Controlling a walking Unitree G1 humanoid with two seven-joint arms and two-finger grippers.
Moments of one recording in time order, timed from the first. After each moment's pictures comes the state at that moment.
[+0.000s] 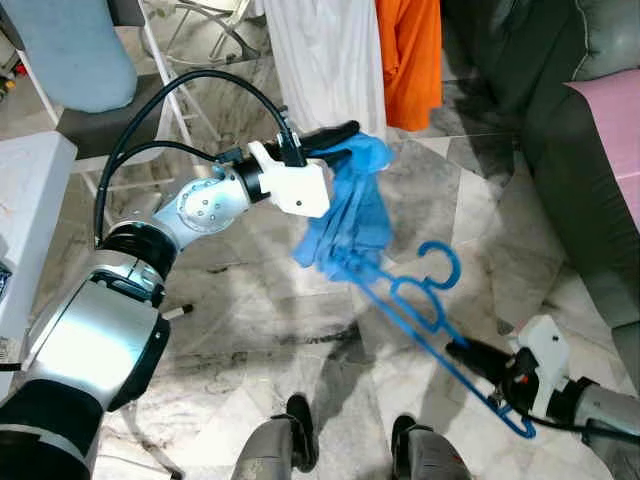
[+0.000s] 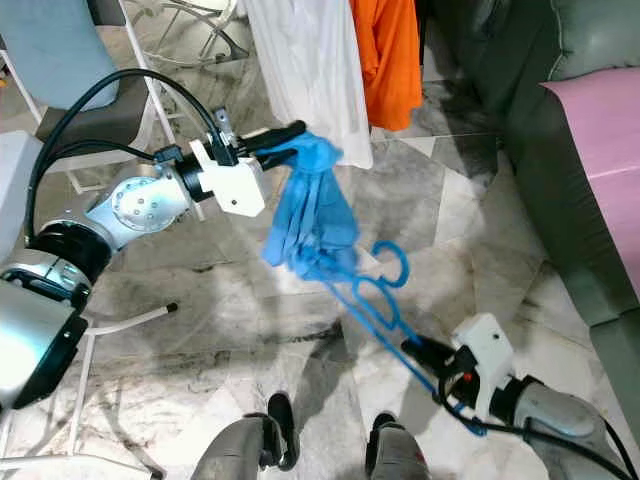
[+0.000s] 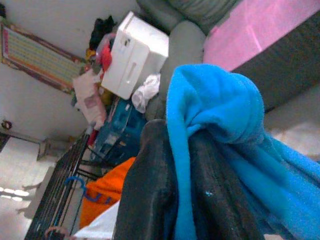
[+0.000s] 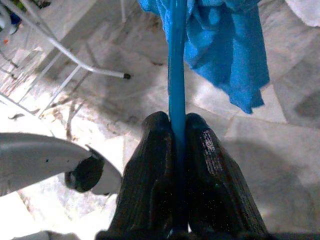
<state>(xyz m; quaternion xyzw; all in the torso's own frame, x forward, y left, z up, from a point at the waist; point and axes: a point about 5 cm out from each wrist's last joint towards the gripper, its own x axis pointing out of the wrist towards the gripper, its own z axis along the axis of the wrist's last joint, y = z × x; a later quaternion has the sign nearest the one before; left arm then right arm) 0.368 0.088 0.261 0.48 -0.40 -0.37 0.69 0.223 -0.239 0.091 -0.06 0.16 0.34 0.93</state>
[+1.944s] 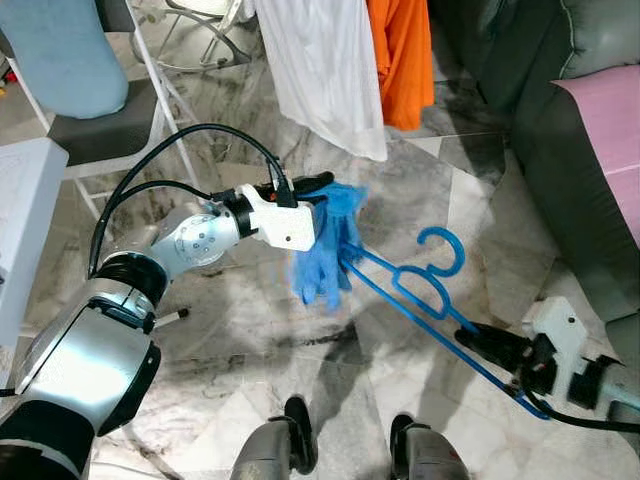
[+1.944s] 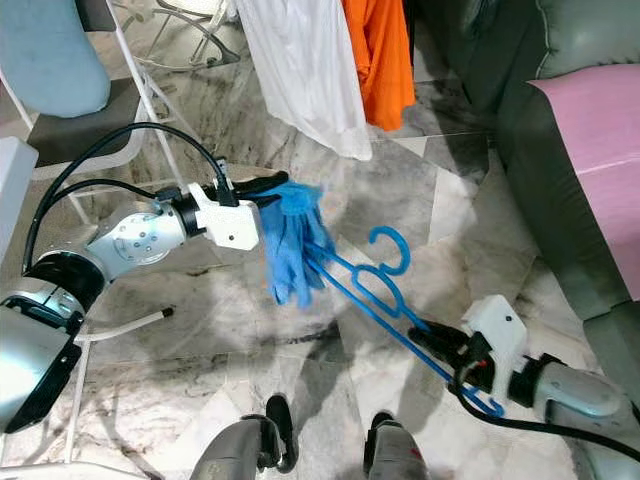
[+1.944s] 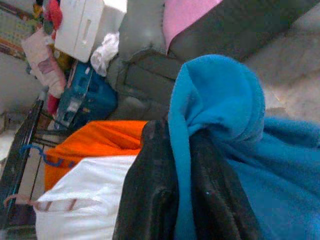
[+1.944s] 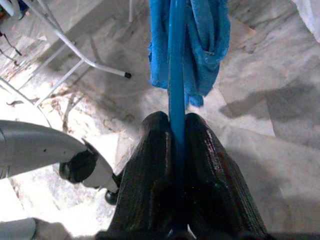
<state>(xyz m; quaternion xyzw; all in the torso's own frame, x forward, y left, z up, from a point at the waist) 0.373 0.113 0.210 0.54 -0.28 -0.37 0.70 0.224 -0.249 0.120 -0.11 0.15 0.38 0.91</state>
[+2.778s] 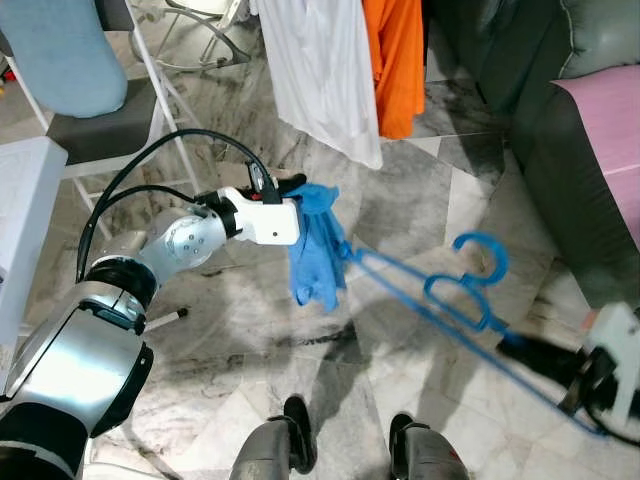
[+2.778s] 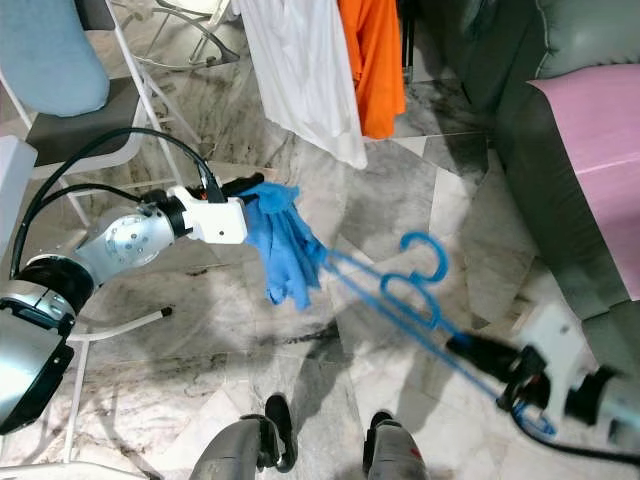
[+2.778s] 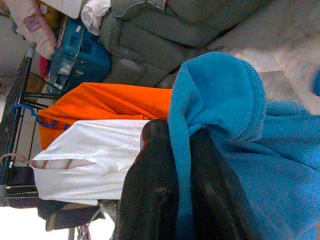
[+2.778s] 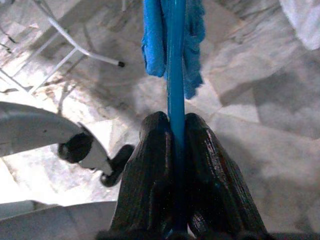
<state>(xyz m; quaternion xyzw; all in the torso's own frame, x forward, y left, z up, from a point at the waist) 0.379 0.131 0.199 0.56 -0.22 -0.34 0.72 0.205 -0.280 0.148 -0.13 0.16 0.36 0.91</state>
